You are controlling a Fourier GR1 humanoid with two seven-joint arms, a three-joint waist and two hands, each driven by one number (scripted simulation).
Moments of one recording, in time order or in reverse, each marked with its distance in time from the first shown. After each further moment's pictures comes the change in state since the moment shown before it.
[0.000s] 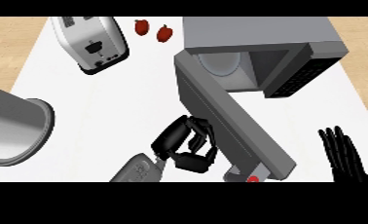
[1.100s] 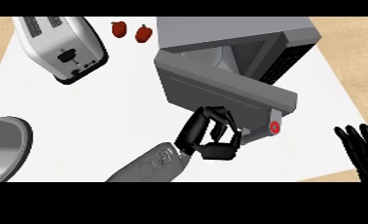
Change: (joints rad) left arm -0.283 0.000 -0.338 0.179 0.581 0.456 -0.141; right arm 0.047 -0.116 0.018 -0.412 -0.174 0.123 0.269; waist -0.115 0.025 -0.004
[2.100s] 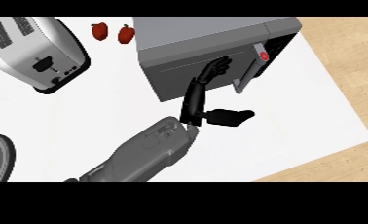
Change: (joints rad) left arm -0.192 -0.005 0.058 0.047 0.318 0.269 0.027; right arm -0.193 -0.198 -0.228 -0.085 0.115 -0.067 0.041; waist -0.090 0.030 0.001
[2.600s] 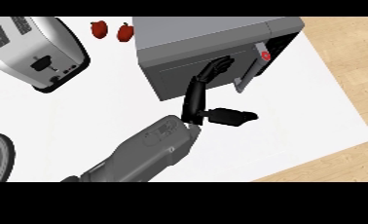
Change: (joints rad) left arm -0.021 0.000 -0.014 0.002 0.093 0.016 -0.065; right arm -0.086 -0.054 -0.036 0.031 0.035 -0.017 0.009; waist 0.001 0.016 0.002
